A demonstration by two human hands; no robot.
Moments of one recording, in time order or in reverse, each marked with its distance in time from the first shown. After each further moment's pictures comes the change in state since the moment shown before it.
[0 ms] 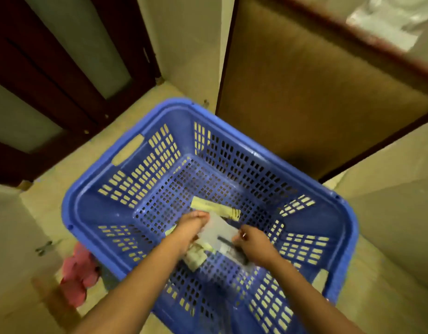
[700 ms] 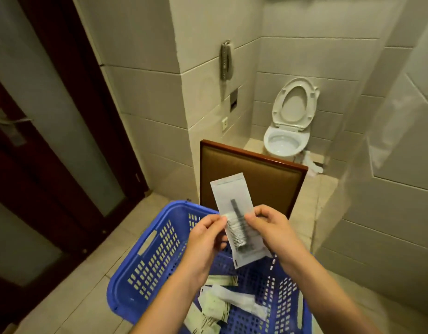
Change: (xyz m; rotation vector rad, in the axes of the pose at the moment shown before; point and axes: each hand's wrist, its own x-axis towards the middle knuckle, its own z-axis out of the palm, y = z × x) left_hand -0.293 0.114 -0.036 -0.230 -0.442 0.657; right_hand -0.270 -0.161 -0.102 0.838 0.566 -0.419
